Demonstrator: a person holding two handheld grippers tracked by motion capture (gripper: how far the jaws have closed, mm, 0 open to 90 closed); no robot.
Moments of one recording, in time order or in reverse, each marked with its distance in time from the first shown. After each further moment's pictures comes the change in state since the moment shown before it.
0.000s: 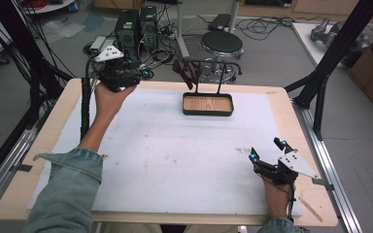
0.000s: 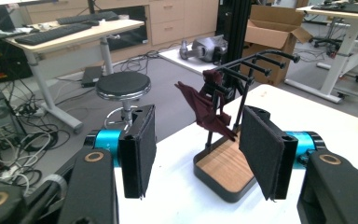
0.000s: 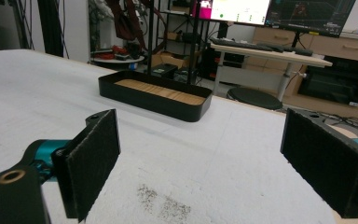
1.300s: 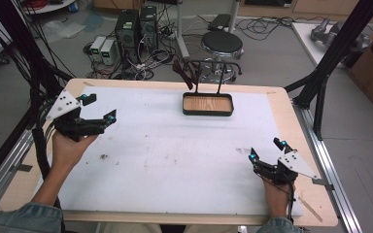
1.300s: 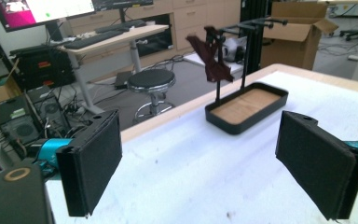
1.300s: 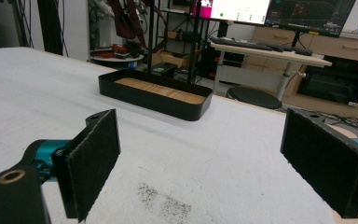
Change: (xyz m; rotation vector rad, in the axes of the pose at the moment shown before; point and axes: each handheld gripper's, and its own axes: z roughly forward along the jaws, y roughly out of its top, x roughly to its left) left arm -0.036 -0.076 -0.131 -0.028 0.113 0.067; right arm 0.001 0.000 0.000 0.005 0.000 -0.007
